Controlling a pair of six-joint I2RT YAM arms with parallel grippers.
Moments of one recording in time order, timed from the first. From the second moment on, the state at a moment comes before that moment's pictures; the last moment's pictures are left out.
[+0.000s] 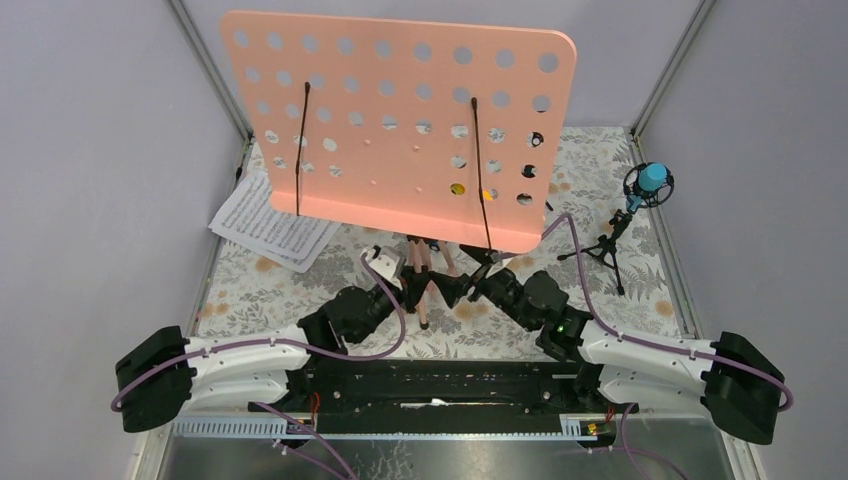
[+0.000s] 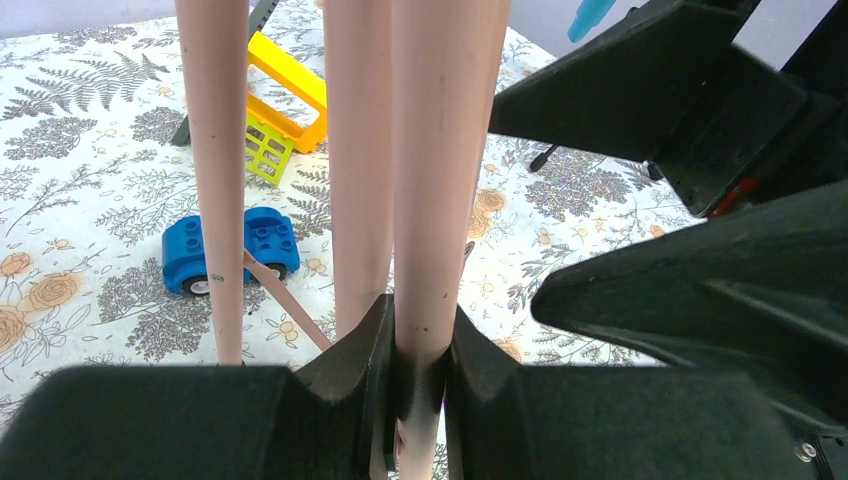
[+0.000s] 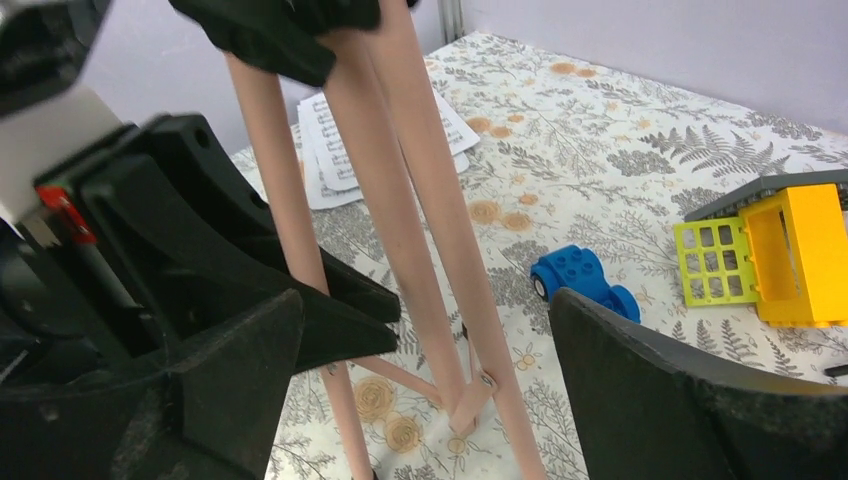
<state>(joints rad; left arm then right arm) -1.10 0.99 0.32 0.63 -0.35 -0.22 1.03 0.99 0.38 0.67 0.19 0.12</state>
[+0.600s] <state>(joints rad) -1.10 1.04 0.34 0.68 -0.33 -0.21 1.03 1.08 0.54 0.66 0.24 0.23</state>
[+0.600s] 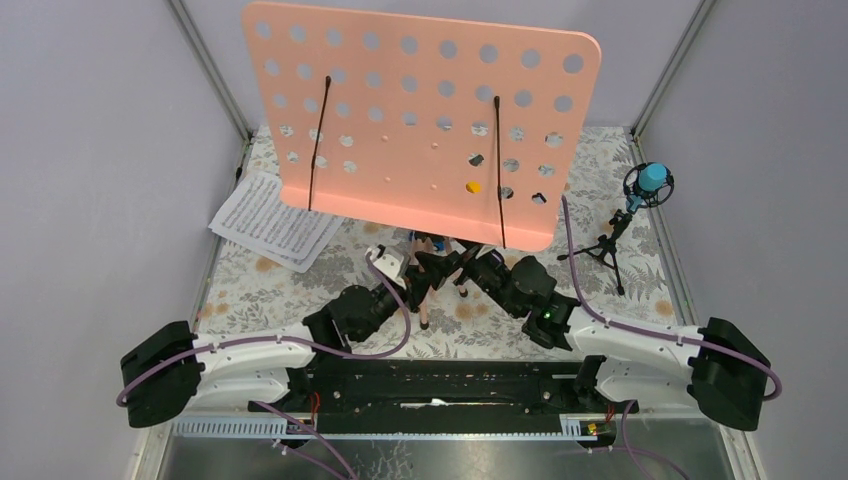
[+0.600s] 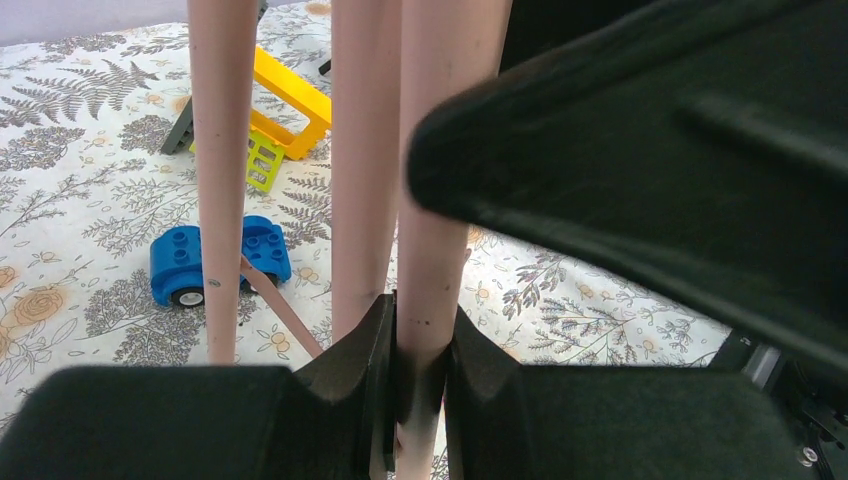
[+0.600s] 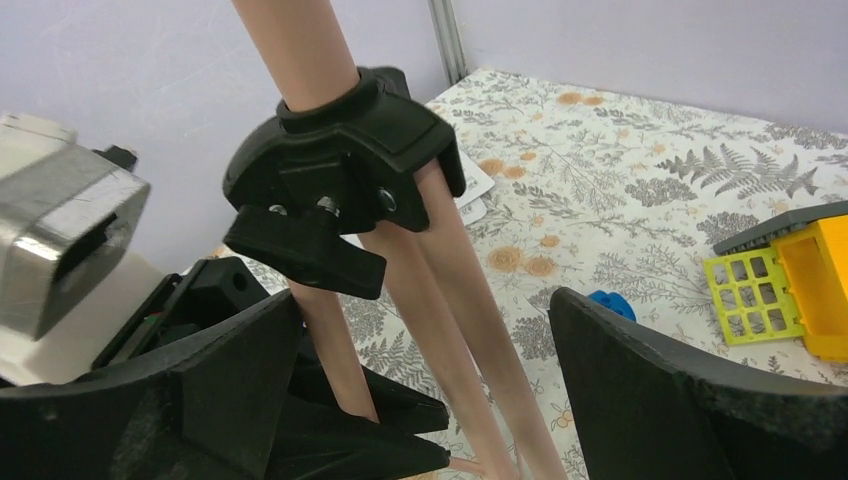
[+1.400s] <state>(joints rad) -1.11 1.04 0.28 0.62 -0.38 -0.31 1.04 1.27 0.58 0.82 0.30 0.13</state>
